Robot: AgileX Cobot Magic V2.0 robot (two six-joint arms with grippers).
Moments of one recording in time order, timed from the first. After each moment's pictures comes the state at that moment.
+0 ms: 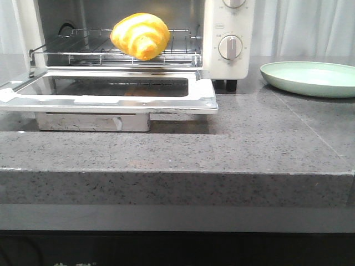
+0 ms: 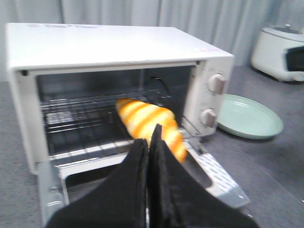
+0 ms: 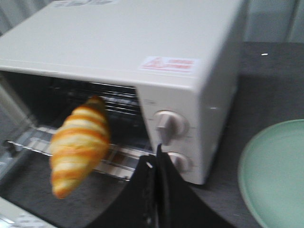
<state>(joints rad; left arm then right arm) -0.46 0.65 -0.71 -0.09 0.26 0.01 0.25 1.13 -1.10 0.34 0.38 -0.13</state>
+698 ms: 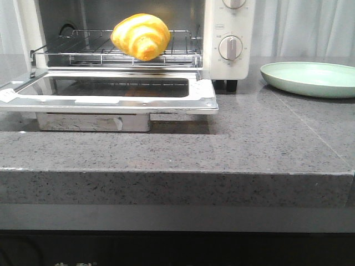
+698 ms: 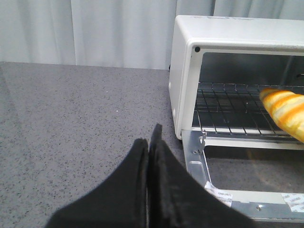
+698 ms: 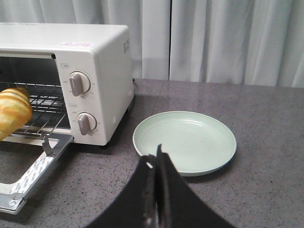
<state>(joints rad) -0.02 0.37 -0.53 -0.08 0.37 0.08 0.06 0.31 -0.49 0.20 0.31 -0.13</state>
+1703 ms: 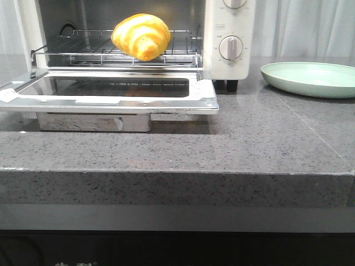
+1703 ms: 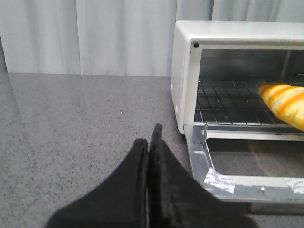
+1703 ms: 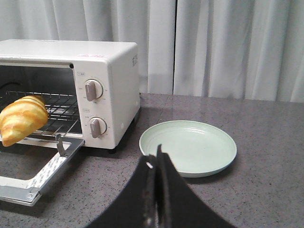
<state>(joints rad) -0.02 0.17 -0.38 -0.06 0.36 0.08 0.06 0.14 -0.46 0.20 0.39 -0.13</state>
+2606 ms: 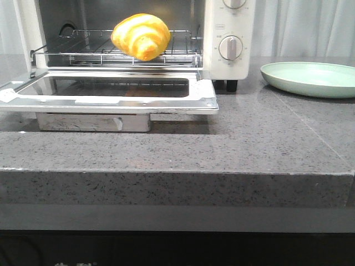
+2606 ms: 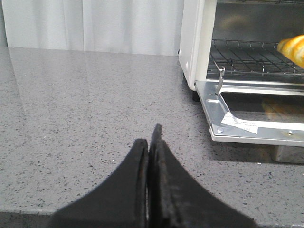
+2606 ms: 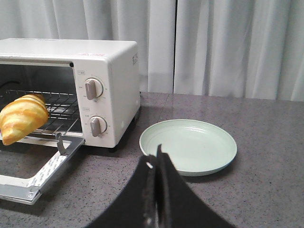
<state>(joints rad) -0.02 0.00 0.00 -0.08 0.11 0.08 0.06 0.14 -0.46 0.21 0.39 -0.13</state>
